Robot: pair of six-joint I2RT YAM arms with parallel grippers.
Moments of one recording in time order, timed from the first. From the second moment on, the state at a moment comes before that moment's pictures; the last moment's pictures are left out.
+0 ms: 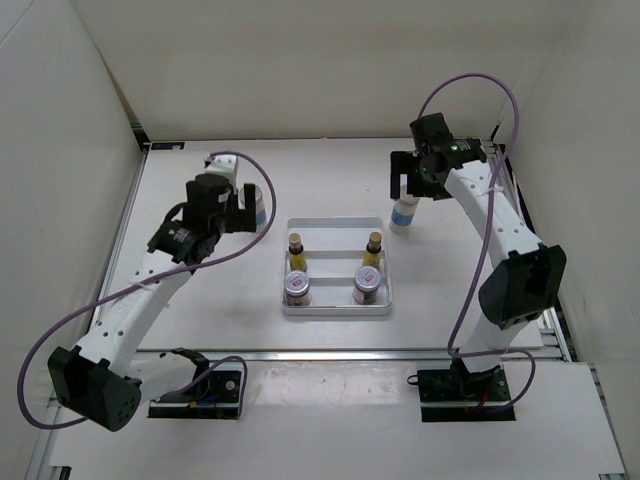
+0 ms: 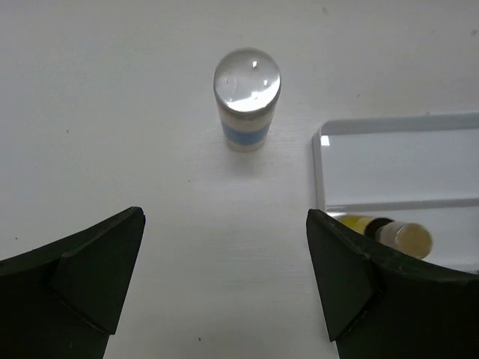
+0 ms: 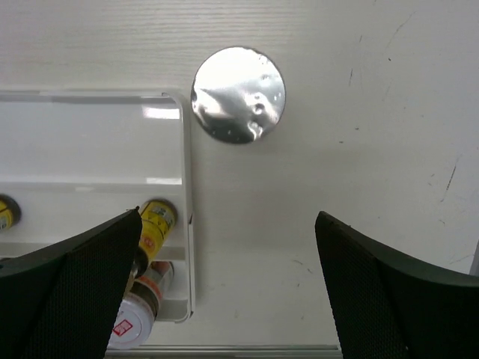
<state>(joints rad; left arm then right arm) -0.40 1.15 1.18 -0.56 -0.31 -0.15 0.36 1.68 1.72 -1.04 0.16 0.24</state>
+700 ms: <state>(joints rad) -0.41 1.07 0.91 -0.37 -0.36 -0.16 0.28 2.03 1.85 -1.01 0.07 0.23</state>
